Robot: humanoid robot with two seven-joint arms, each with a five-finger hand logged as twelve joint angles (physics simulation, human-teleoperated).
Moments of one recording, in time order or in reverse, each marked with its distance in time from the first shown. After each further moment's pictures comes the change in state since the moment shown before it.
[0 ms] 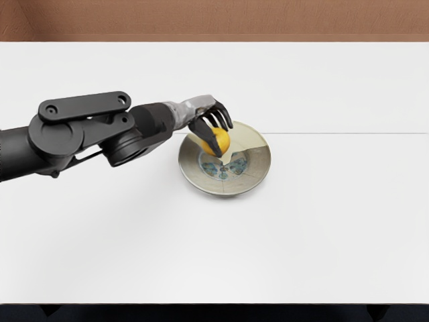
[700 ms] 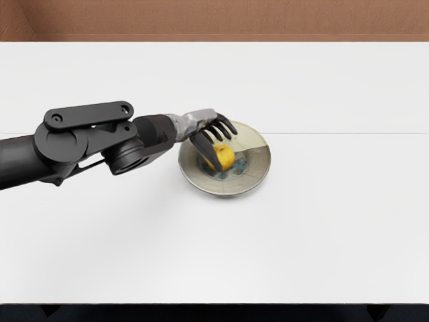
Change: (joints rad) left arm 0.029 -0.012 0.013 0.011 -0.014 -0.028 -0.006; right arm 0.000 0.000 0.000 0.000 0.000 0.000 0.000
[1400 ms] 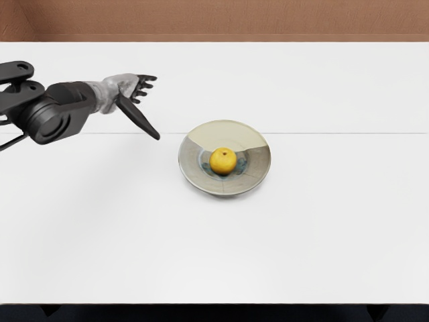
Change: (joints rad) left arm -0.039 0.341 -0.007 -0.051 -0.308 -0.005 0.000; right arm 0.000 0.000 0.000 0.000 0.000 0.000 0.000
